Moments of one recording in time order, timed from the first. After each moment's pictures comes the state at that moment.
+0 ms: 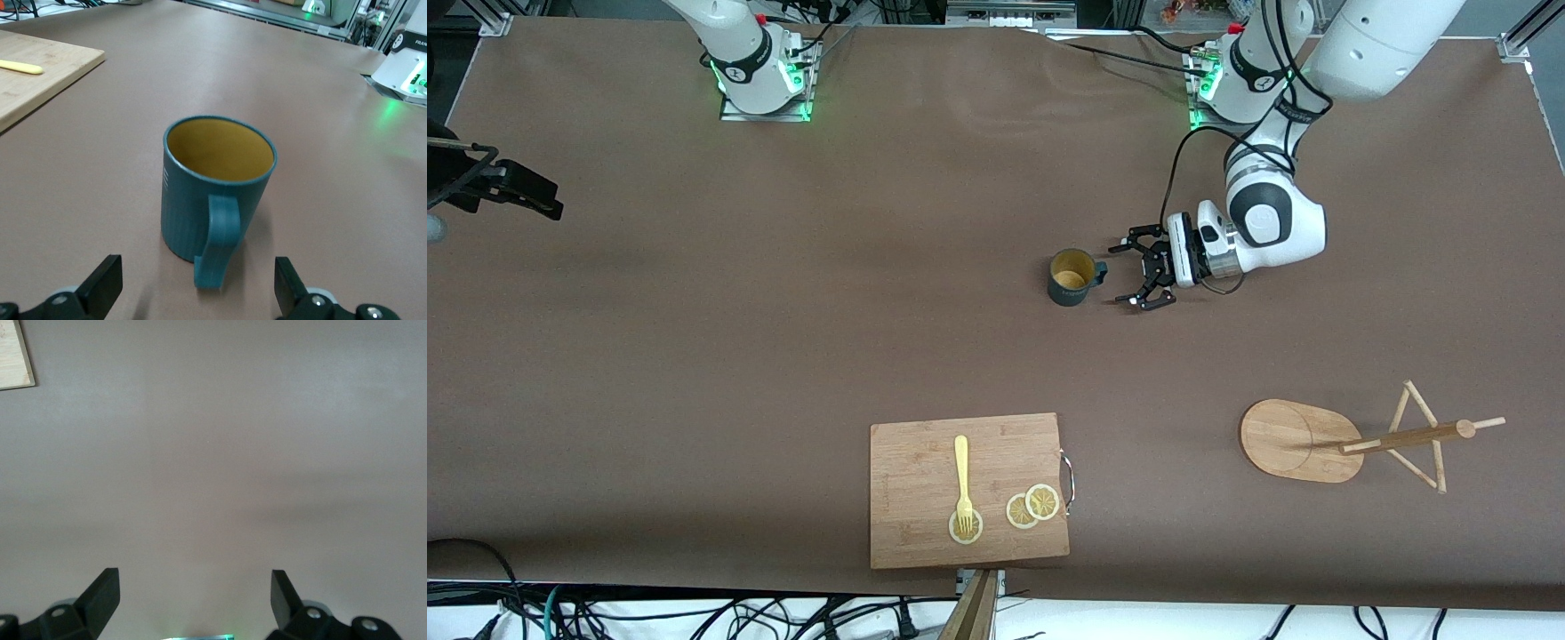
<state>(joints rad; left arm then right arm) 0.07 0.48 -0.35 -2.32 -1.58 2.32 2.51 0.07 0.07 -0.08 -1.48 -0.06 1.47 0.04</state>
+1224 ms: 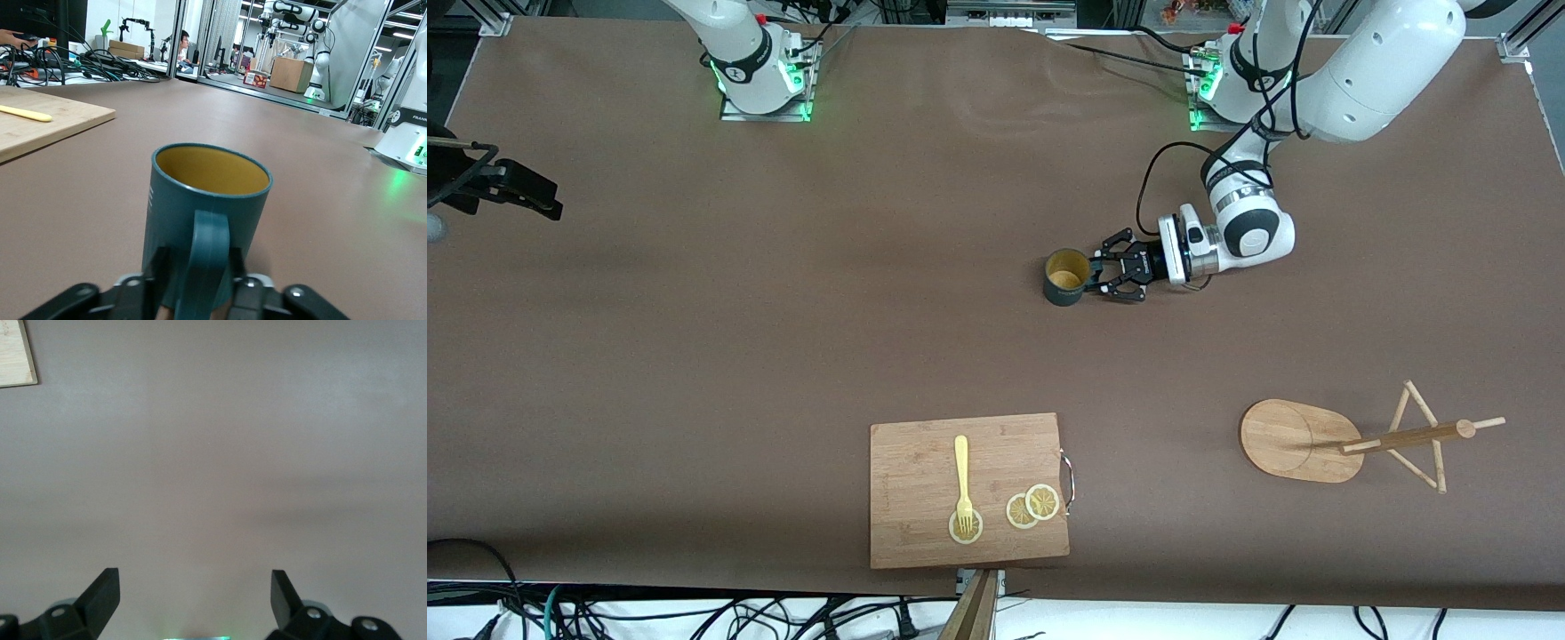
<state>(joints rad) 0.09 0.63 -0.35 -2.30 -1.81 2.11 2.74 0.07 0.07 -0.08 -1.48 -0.06 1.47 0.02</state>
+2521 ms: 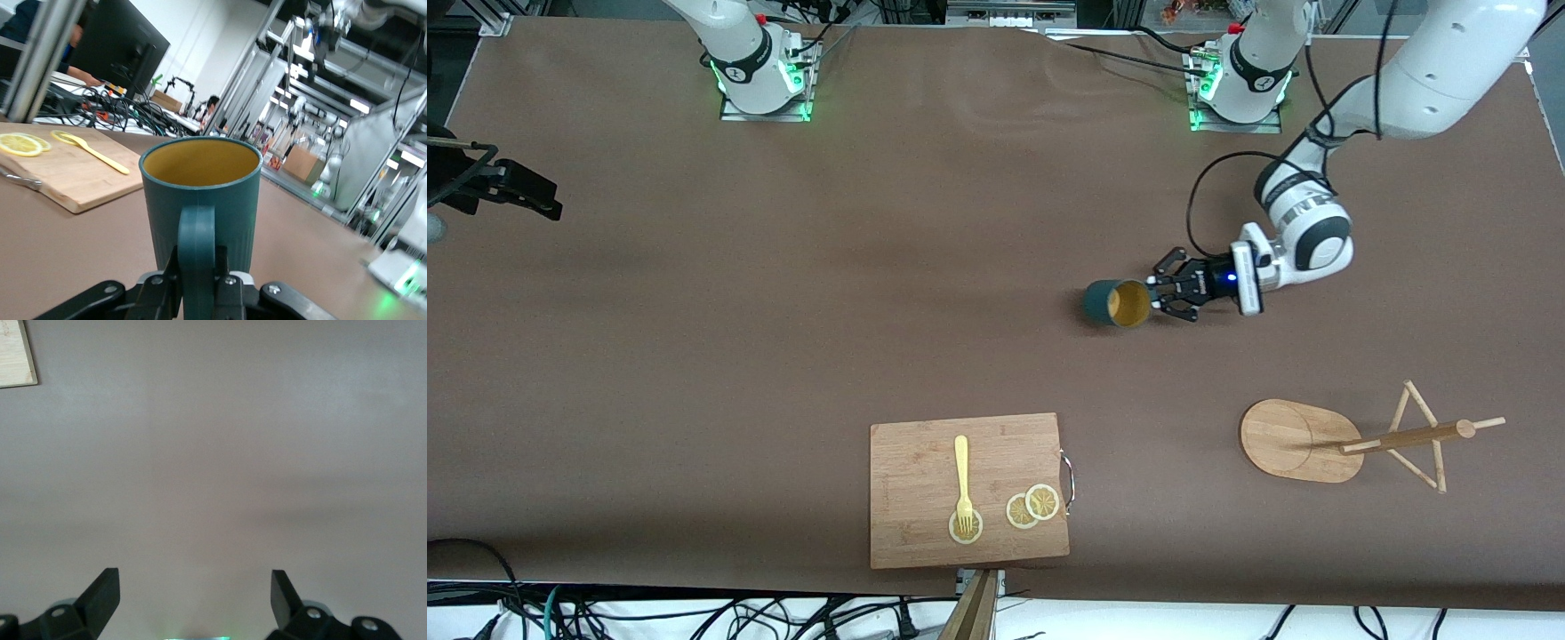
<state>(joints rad) 0.38 0.58 -0.34 -2.27 -1.65 1.85 2.28 0.07 0.07 -0.08 -1.48 -0.06 1.47 0.02</state>
